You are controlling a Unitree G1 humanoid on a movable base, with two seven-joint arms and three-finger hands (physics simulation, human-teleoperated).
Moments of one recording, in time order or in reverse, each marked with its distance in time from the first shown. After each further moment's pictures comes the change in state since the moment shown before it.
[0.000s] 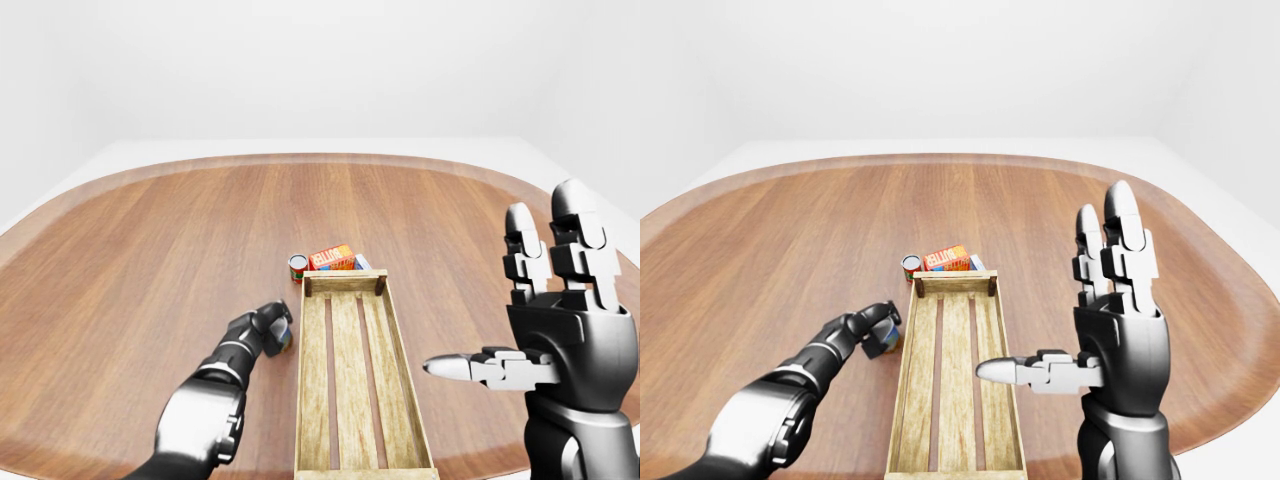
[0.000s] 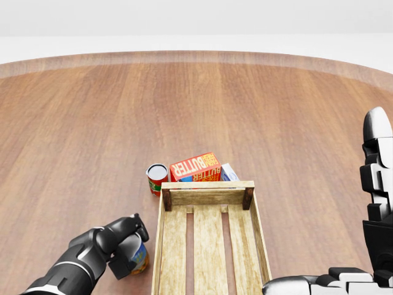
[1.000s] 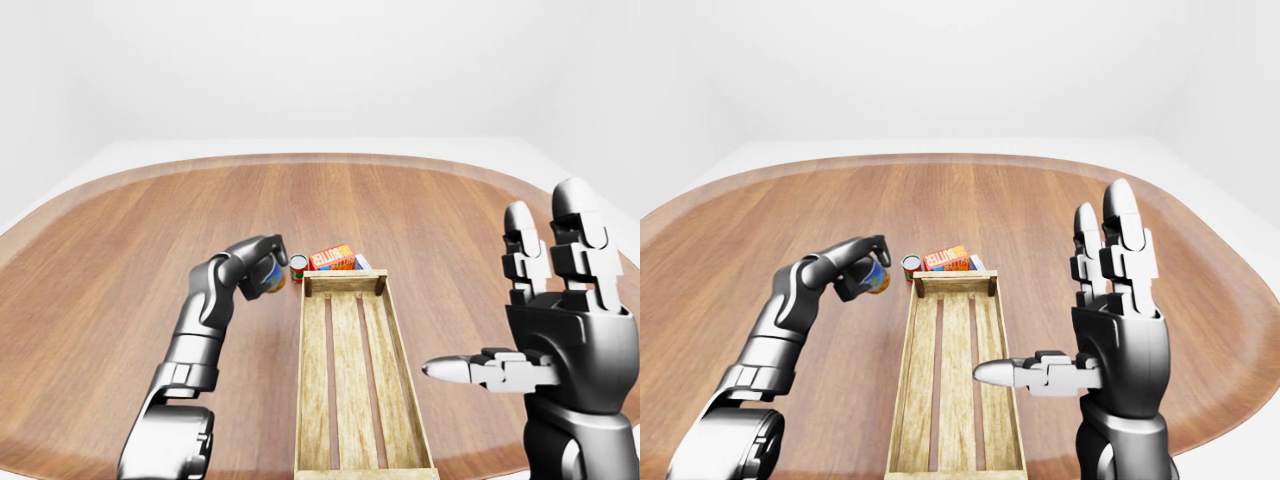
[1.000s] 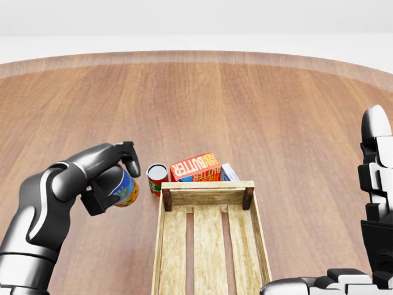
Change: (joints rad) left arm 0.137 0.146 0.033 -0.871 0.022 0.000 -0.347; right arm 0.002 -0.004 0.016 -0.011 0.005 0.000 -0.008
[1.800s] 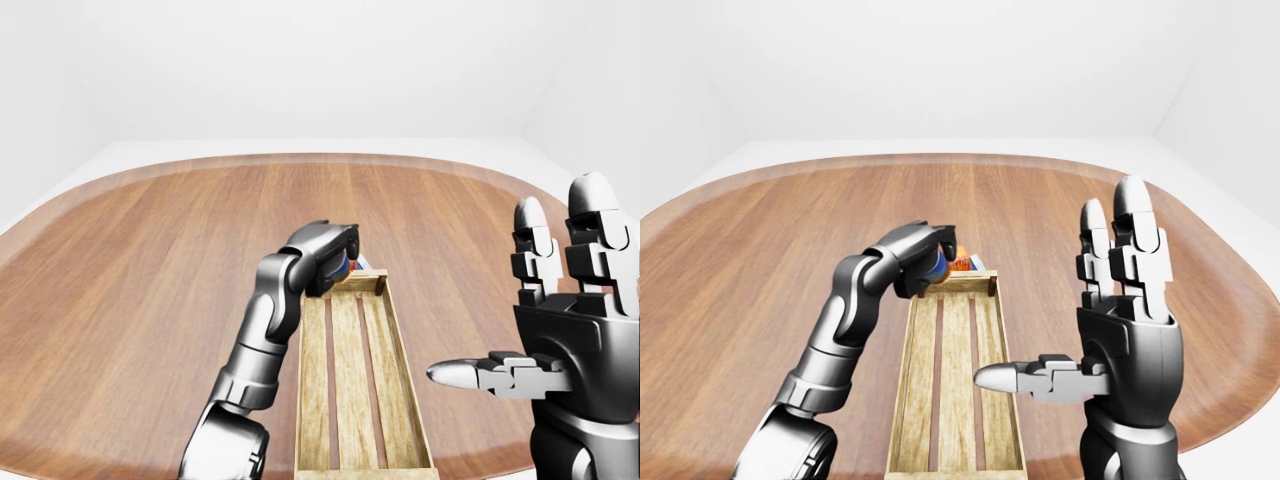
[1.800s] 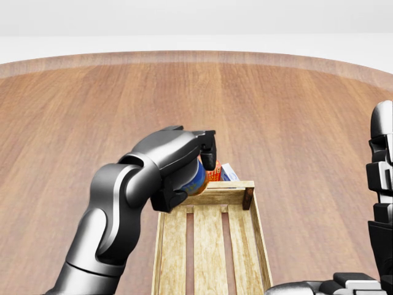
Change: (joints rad) left arm 0.014 -0.281 -0.150 -0.366 0.230 0.000 -0.092; right arm 0.006 0.006 -0.007 -0.037 0.009 0.000 0.002
